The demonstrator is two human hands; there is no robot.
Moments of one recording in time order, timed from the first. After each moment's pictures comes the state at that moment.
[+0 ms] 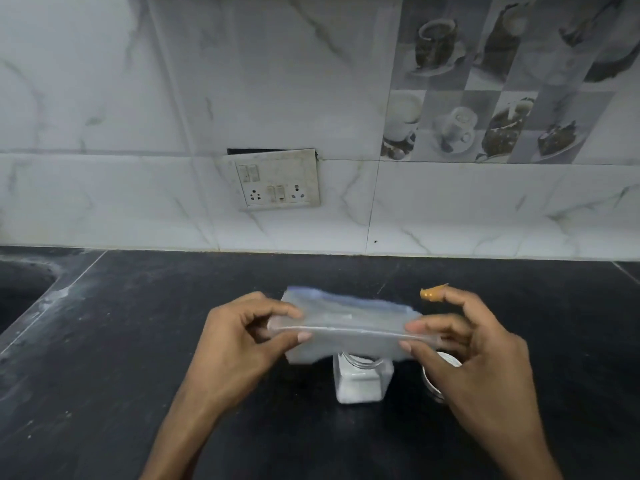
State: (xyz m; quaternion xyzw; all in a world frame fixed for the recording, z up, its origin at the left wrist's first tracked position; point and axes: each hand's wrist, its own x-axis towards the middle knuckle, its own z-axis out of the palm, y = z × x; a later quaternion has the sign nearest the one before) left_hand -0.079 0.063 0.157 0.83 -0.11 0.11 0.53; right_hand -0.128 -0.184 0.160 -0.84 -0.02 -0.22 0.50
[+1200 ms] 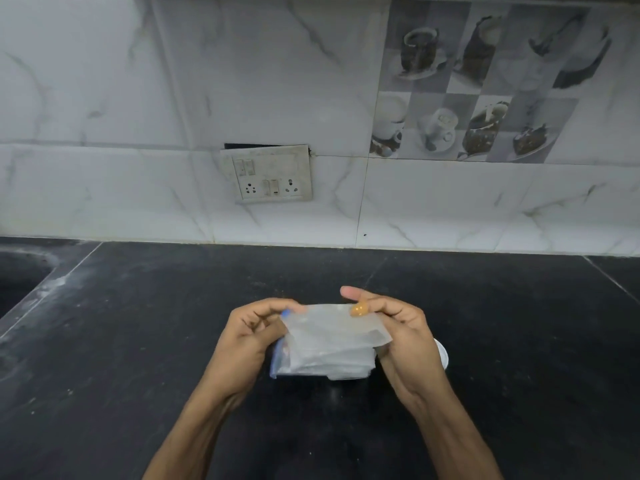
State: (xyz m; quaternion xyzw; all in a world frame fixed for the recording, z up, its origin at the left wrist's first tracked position) left_hand -0.097 0.053 0.120 0.65 -0.09 -0.03 0.75; right_hand -0.121 -0.142 0.144 -0.59 0.03 -0.02 0.80
